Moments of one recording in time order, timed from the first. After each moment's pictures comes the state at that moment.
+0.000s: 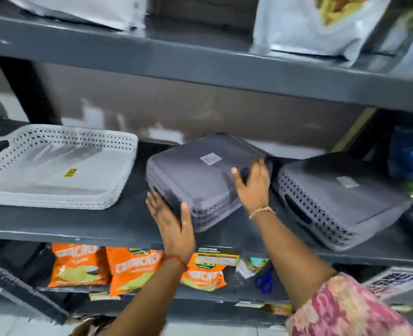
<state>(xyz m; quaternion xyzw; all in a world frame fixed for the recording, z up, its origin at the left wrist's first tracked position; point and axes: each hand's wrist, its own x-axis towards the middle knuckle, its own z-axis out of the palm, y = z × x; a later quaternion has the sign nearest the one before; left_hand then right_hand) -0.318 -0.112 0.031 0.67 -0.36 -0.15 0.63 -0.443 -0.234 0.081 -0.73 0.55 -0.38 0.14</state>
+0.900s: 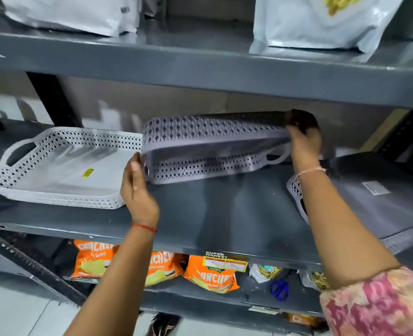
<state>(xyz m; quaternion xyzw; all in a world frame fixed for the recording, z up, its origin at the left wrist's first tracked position) -0.255 -0.130 0.107 0.50 -0.23 -0.14 0.83 -0.479 -0.309 0.163 -0.57 0.43 -0.61 0.34</state>
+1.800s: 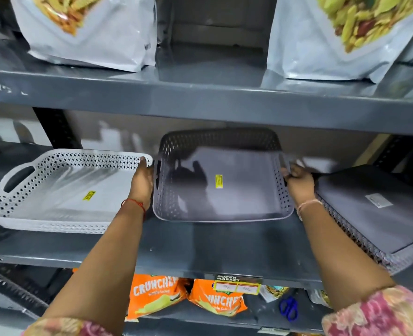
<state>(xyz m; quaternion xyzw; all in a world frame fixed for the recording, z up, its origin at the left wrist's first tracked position) -0.180 -0.187 0.122 0.54 -0.27 -0.43 0.67 -0.479 -0.308 0.113 -0.56 0.61 -0.44 0.34</state>
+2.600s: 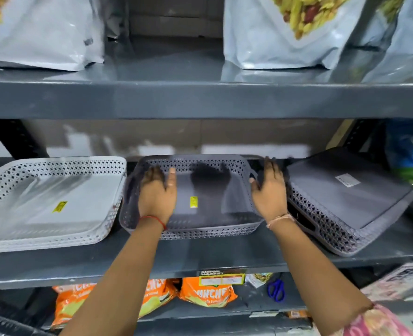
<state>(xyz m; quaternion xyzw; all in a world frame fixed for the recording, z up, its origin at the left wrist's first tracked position) -0.254 -0.187 0.116 0.77 -0.50 -0.10 0.38 -0.474 -0.260 0.093 -0.70 0.62 -0.35 0.09</state>
